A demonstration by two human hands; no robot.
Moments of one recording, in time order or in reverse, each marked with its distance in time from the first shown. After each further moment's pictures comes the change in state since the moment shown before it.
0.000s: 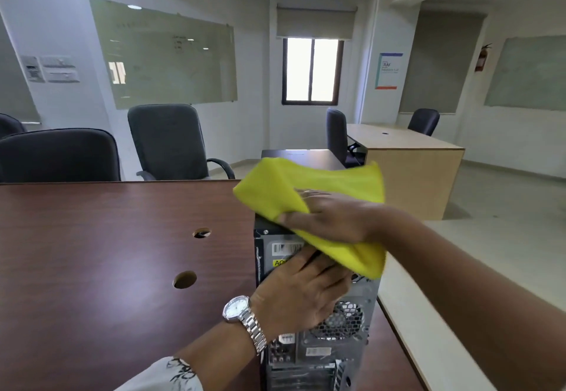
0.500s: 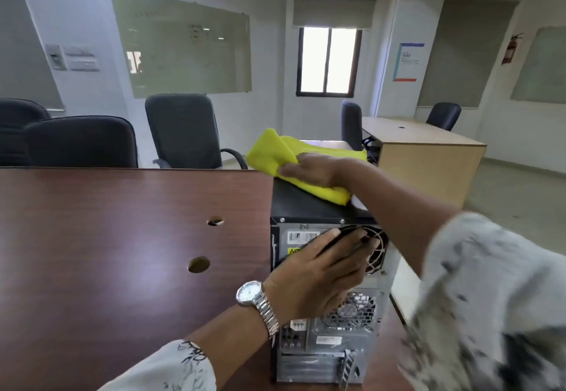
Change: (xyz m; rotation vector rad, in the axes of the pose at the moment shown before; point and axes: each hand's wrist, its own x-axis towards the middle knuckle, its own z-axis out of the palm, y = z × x) left_hand -0.003 -0.002 0.002 0.041 -0.075 0.008; right_hand 0.080 0.002 -0.018 0.026 0.008 0.182
